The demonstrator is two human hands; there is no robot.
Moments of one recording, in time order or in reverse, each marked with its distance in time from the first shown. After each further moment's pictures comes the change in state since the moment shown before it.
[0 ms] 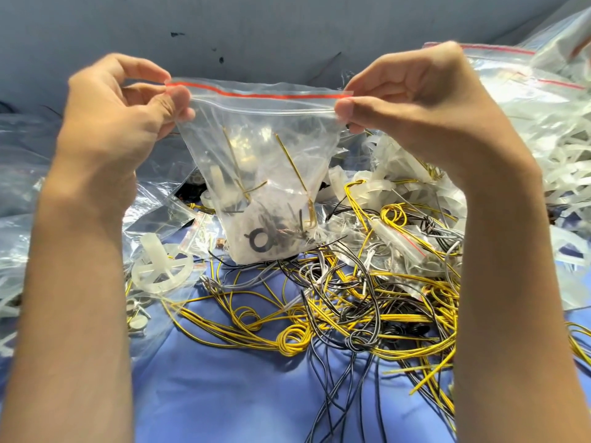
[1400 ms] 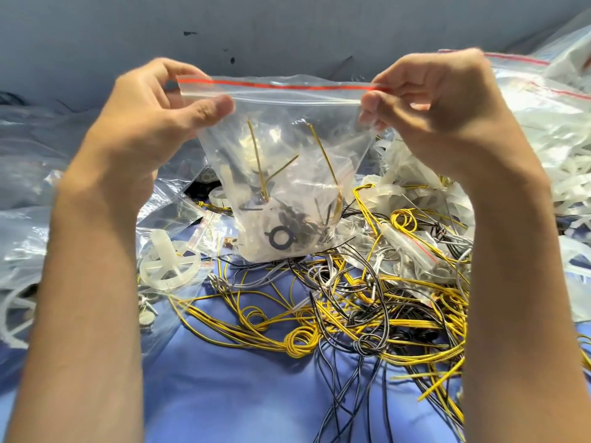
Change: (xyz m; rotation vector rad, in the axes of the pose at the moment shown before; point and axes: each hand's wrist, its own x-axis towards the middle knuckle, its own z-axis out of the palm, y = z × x) left_hand 0.001 -0.003 -0.003 -0.006 -0.165 -0.022; right_hand 0.003 0.001 0.005 -0.177 0.068 -0.076
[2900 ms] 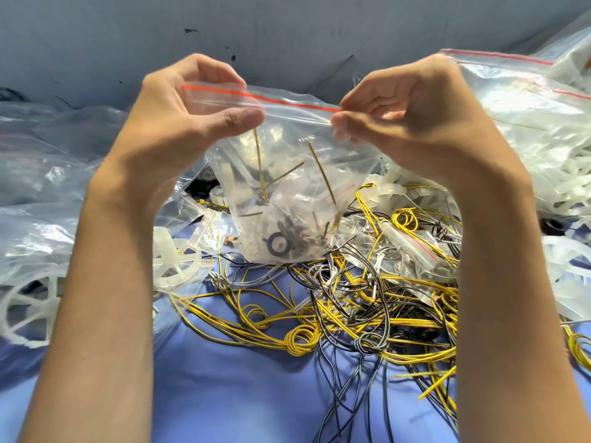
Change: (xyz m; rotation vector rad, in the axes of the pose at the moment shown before) left_hand -0.003 0.000 0.013 -0.001 -0.098 0.139; right_hand -0.001 -0.015 0.009 0.033 -0.146 0.007
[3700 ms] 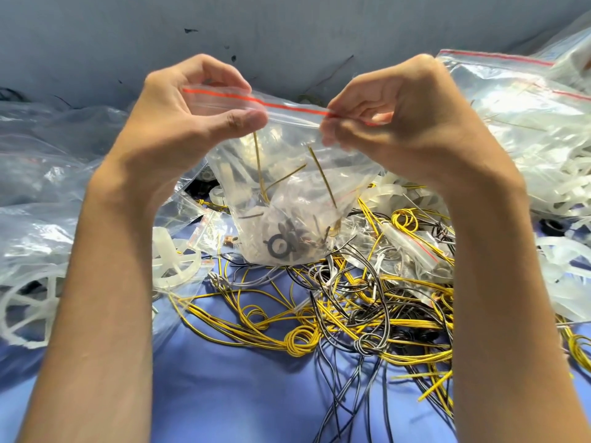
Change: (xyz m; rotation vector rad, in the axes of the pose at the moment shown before) left_hand -0.001 0.003 0.001 0.010 -0.025 0.025; right_hand 0.002 -0.011 0.006 -0.037 -0.037 -0.010
